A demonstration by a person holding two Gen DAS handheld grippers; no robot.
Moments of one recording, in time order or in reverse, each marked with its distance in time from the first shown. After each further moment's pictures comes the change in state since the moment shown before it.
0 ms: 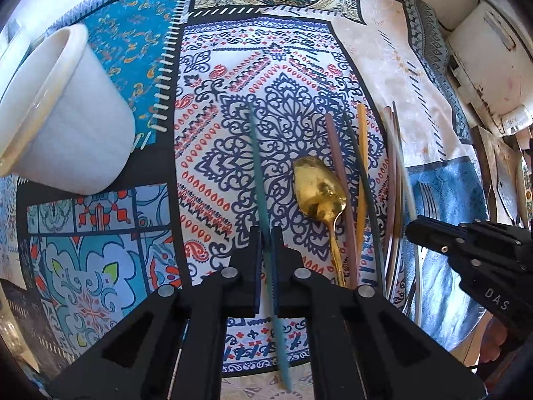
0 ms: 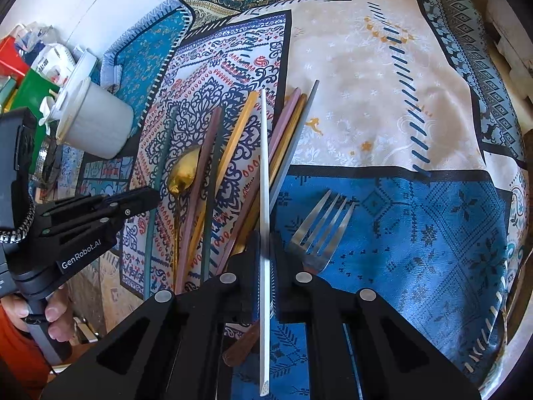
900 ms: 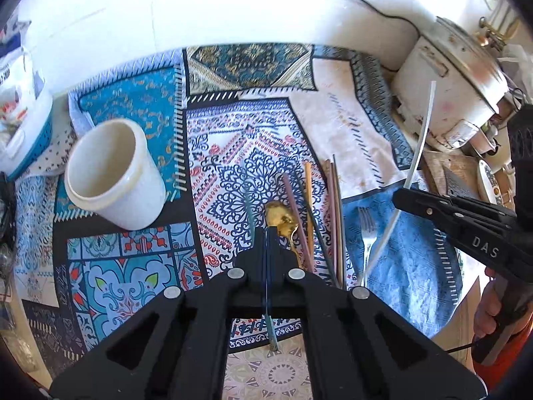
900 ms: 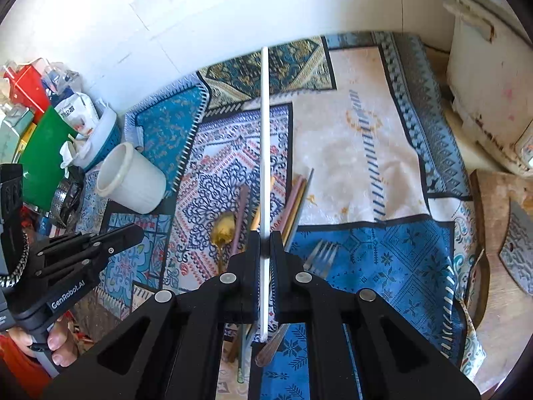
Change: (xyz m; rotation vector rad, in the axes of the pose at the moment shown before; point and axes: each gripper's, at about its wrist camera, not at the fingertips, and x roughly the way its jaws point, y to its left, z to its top) left arm -0.103 -0.001 -0.038 0.107 -0.248 -0.074; right arm -0.077 0.040 -0.002 0.006 -0.269 -0.072
